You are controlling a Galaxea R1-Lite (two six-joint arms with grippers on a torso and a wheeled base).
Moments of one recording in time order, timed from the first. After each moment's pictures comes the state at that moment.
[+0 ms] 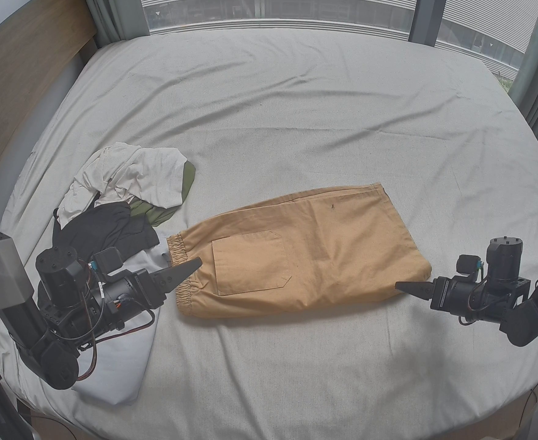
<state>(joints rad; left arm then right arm) -0.25 1.98 -0.30 -1.55 -0.43 -0.59 0.13 1.94 -0.39 -1.04 0.45 0.41</state>
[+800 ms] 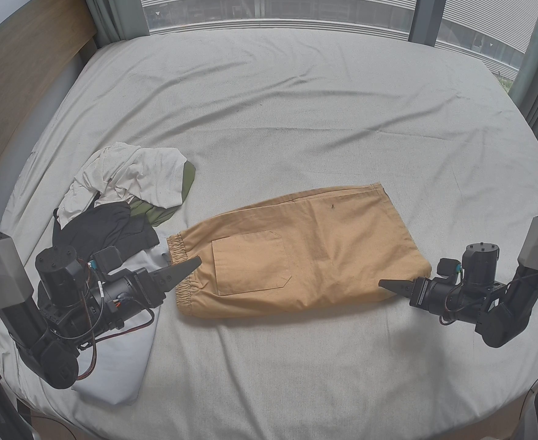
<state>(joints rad) -0.25 1.98 -0.31 -1.55 -0.43 -0.59 0.17 2.13 -0.49 -1.18 0.40 0.51</state>
